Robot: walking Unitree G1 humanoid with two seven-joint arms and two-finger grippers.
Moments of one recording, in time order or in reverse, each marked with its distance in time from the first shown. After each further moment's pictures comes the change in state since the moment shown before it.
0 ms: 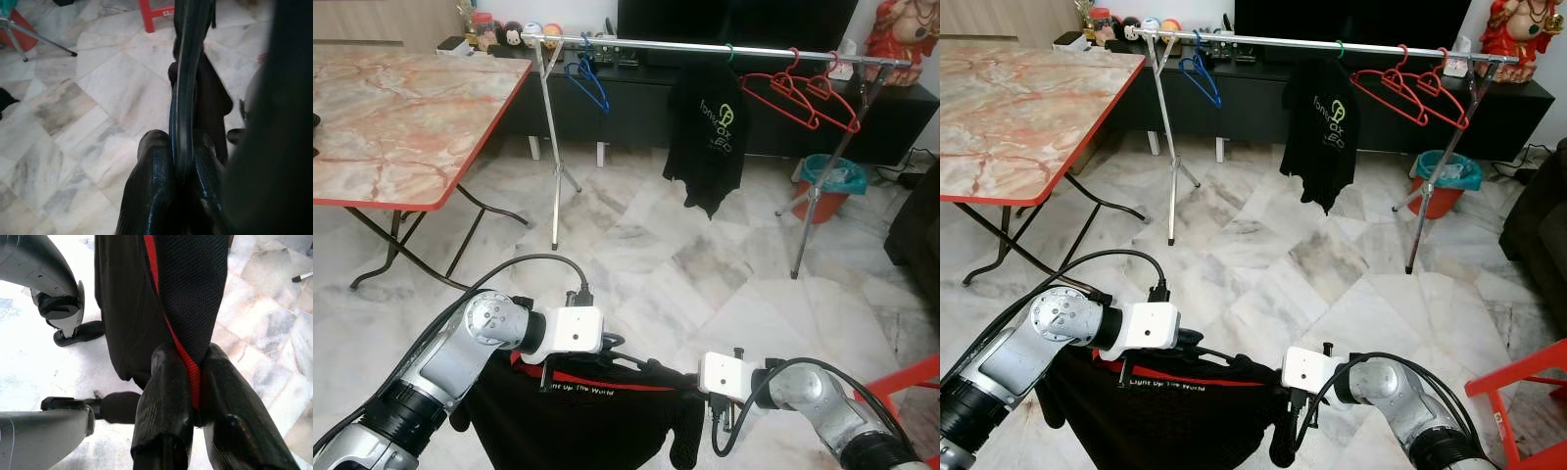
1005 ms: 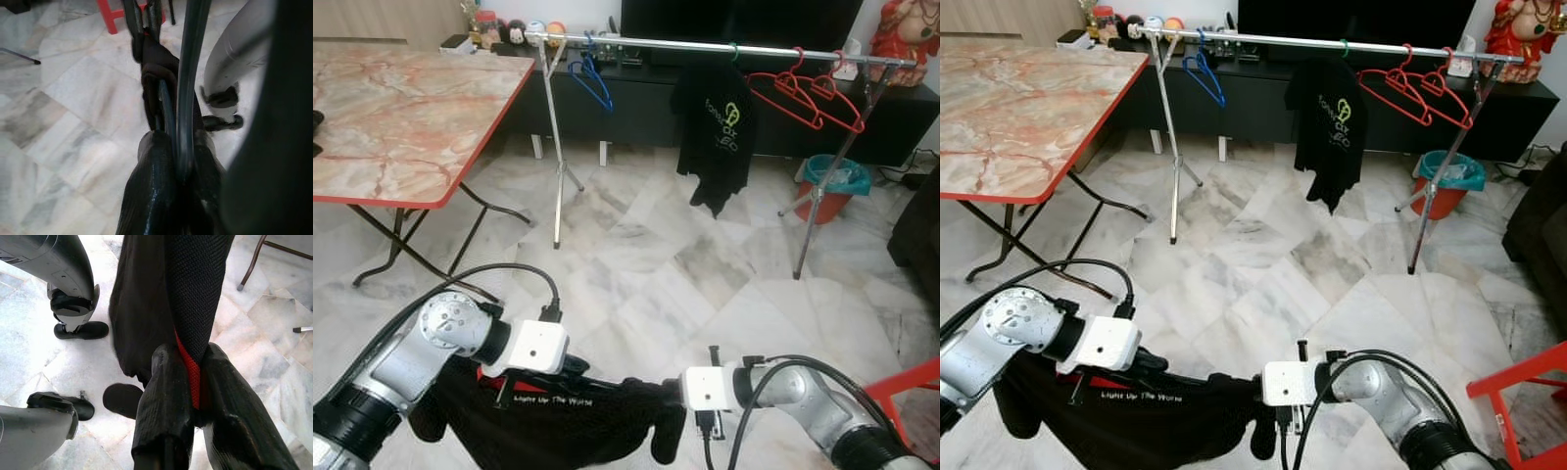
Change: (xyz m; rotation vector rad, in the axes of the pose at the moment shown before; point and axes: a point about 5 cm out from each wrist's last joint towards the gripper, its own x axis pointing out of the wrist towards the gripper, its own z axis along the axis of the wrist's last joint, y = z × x) left arm -0.035 -0.015 -0.010 0.060 -0.004 -0.181; right arm 0.009 0.005 0.022 -0.212 -0.029 0.079
